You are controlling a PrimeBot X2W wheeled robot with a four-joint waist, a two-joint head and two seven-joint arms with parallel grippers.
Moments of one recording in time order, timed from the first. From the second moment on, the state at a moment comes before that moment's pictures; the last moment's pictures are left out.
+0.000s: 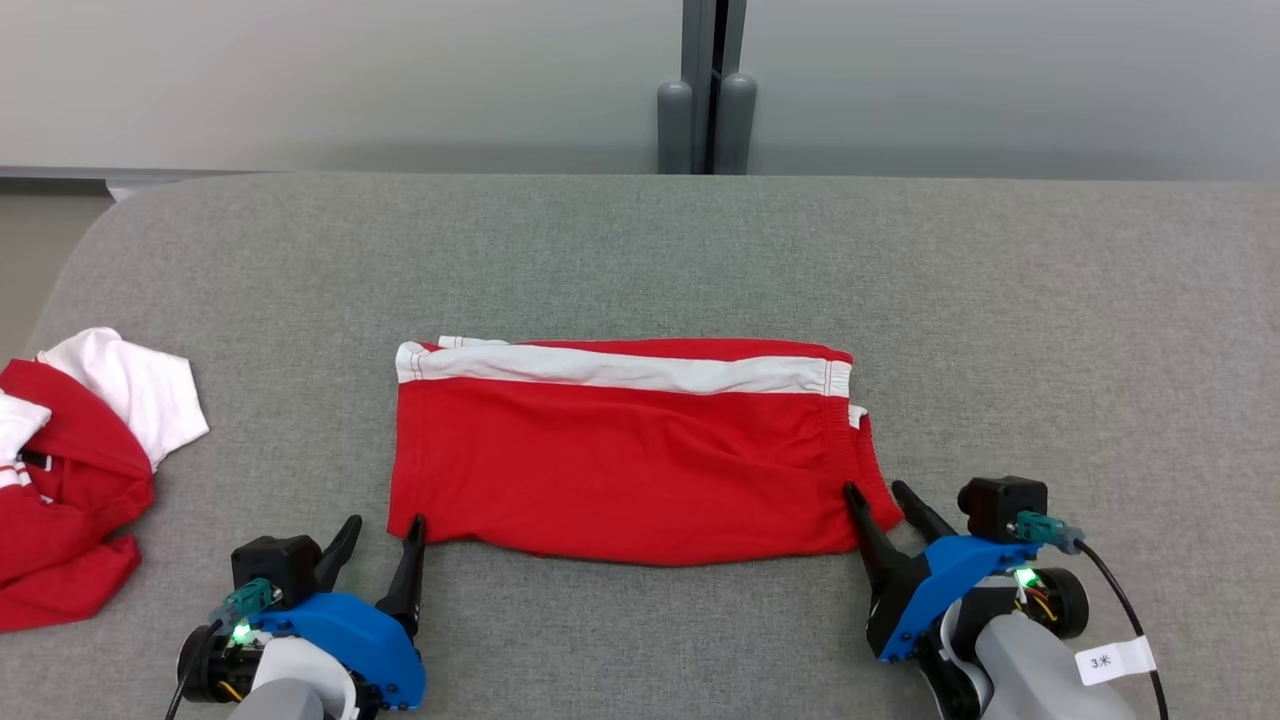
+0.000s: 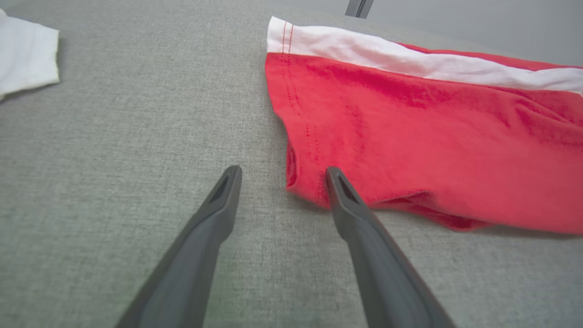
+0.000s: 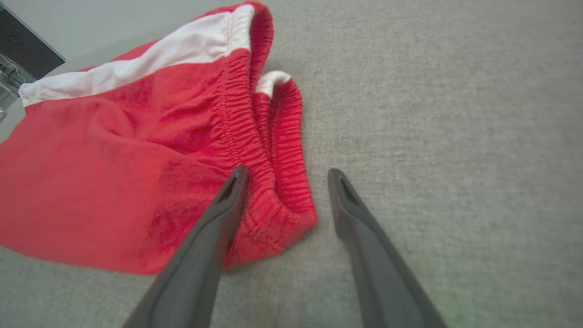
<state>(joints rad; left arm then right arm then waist) -0.35 0.26 -0.51 0.83 -0.66 -0.11 -0.26 -0.50 -0.05 0.29 1.02 0.45 0.13 -0.26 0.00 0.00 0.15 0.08</state>
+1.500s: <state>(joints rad) -0.33 0.17 -0.43 0.81 -0.57 -0.13 -0.26 -0.57 -0.05 0.55 0.66 0.61 0.13 -0.19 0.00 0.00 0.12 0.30</state>
